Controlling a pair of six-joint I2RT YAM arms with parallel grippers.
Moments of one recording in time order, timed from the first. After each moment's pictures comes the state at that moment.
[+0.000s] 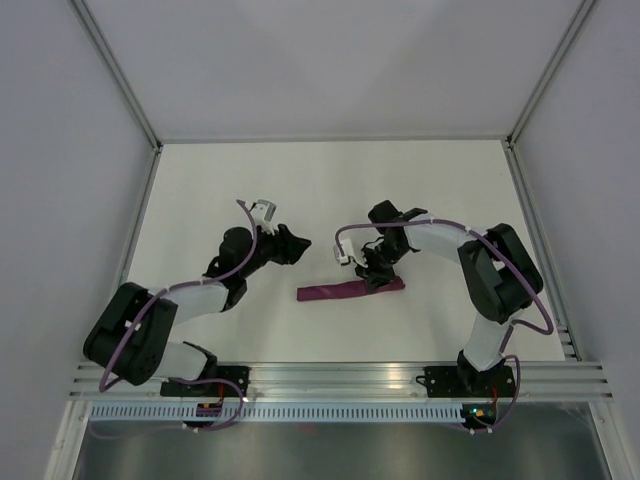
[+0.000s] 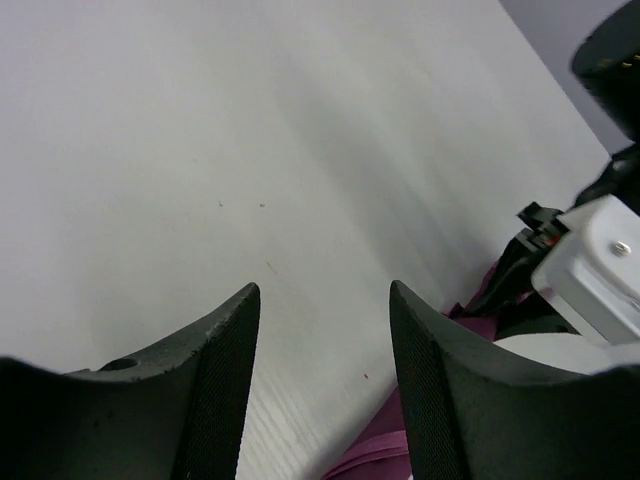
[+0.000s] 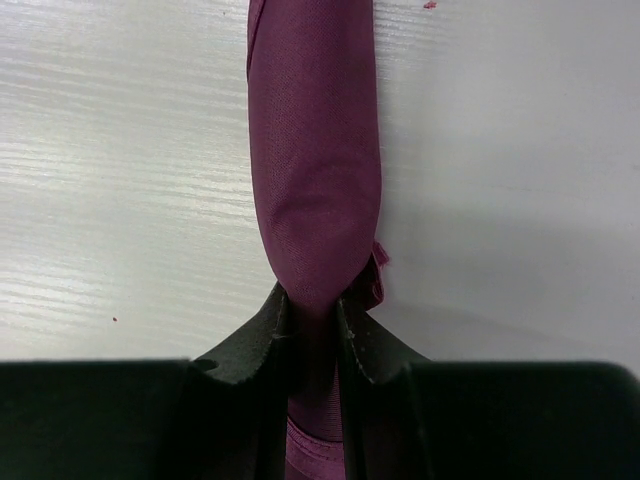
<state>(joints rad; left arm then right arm) -0.44 1.42 0.47 0.70 0.30 -0.40 0.52 1.80 1.08 -0.71 -0.61 -1.09</state>
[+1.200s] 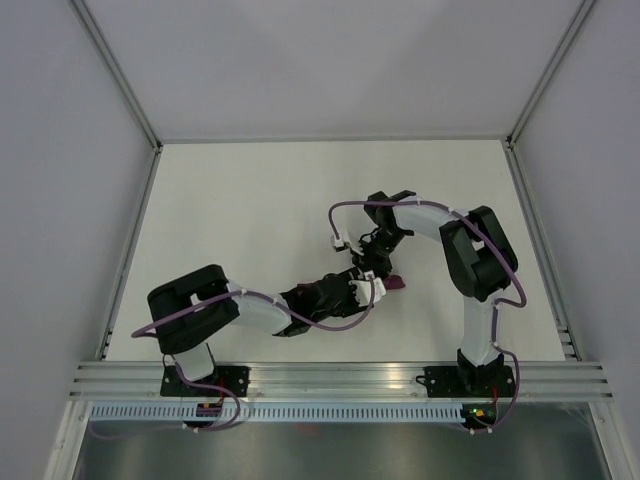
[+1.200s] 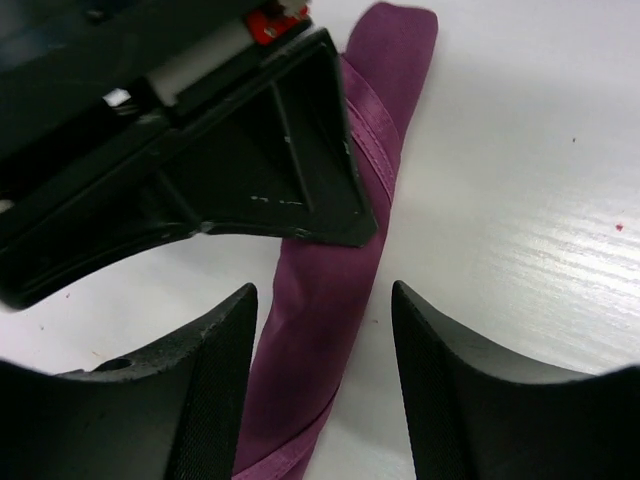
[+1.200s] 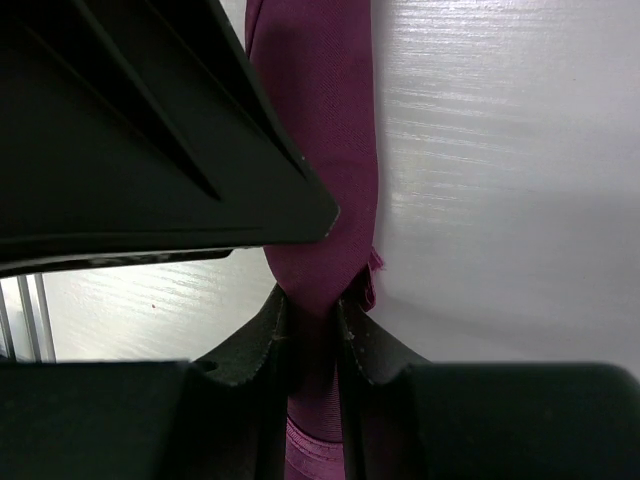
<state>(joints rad) -1.13 1.70 0.63 0.62 -0.20 0.34 0.48 2.01 1.33 -0.99 -0.68 -1.08</state>
